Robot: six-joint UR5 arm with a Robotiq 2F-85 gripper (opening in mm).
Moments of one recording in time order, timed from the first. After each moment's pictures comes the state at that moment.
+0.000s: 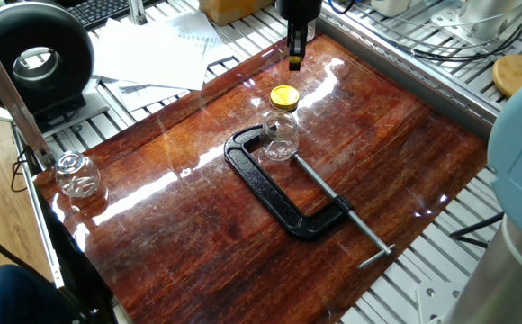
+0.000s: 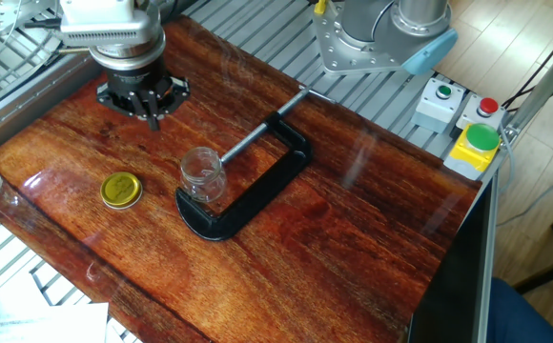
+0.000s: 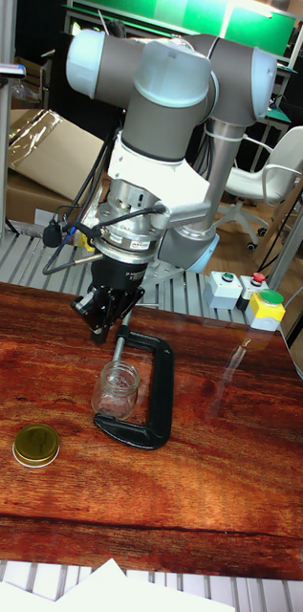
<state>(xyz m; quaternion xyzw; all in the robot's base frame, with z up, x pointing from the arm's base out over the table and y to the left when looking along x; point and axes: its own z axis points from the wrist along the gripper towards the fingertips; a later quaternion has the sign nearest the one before) 0.563 -0.067 0.178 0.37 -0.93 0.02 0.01</state>
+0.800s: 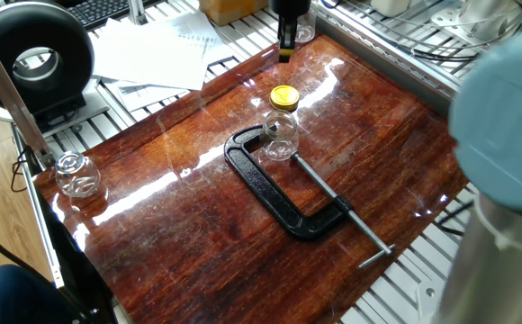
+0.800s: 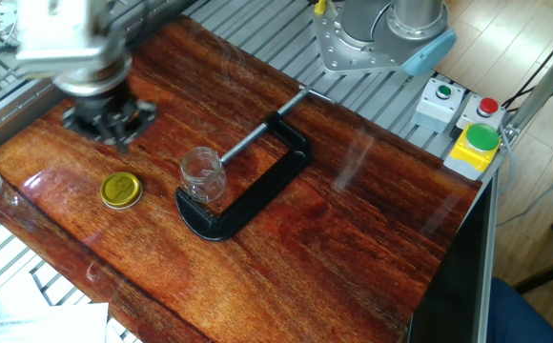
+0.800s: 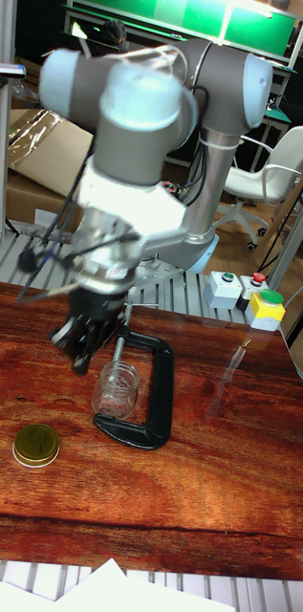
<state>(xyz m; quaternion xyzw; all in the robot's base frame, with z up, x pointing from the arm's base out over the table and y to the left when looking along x) 0.636 -0.098 0.145 0.41 -0.91 0.02 -0.02</state>
